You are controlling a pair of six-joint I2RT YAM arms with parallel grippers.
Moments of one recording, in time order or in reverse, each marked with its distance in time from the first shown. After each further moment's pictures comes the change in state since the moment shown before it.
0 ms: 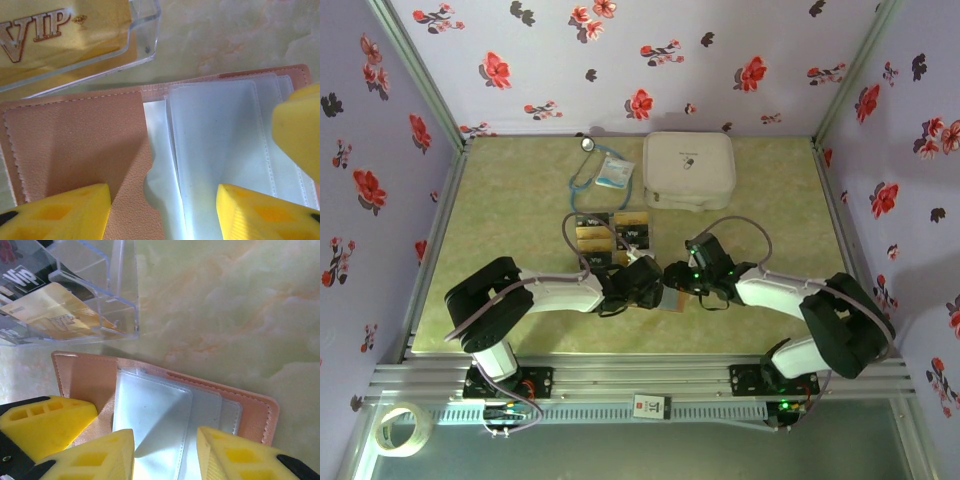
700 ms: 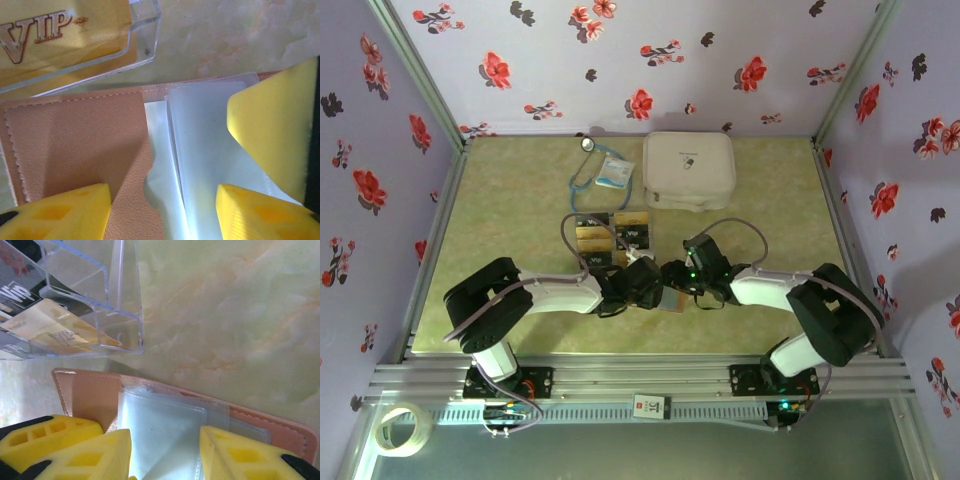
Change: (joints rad) left arm -0.001 -0.007 -0.019 0.027 -0.001 0.000; right arm 0.005 0.074 -0.019 0.138 -0.014 0.064
